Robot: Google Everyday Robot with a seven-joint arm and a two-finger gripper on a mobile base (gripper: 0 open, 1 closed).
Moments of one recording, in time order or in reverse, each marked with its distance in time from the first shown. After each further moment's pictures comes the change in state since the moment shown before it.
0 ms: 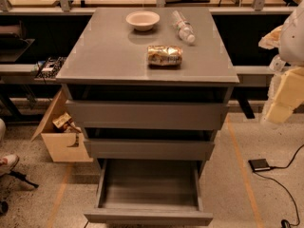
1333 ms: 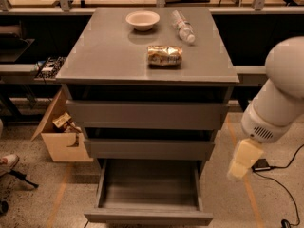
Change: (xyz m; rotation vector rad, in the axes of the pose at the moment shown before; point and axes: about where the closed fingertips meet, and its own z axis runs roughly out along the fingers) arm 0.059 0.057 0.175 -0.185 0.134 0.282
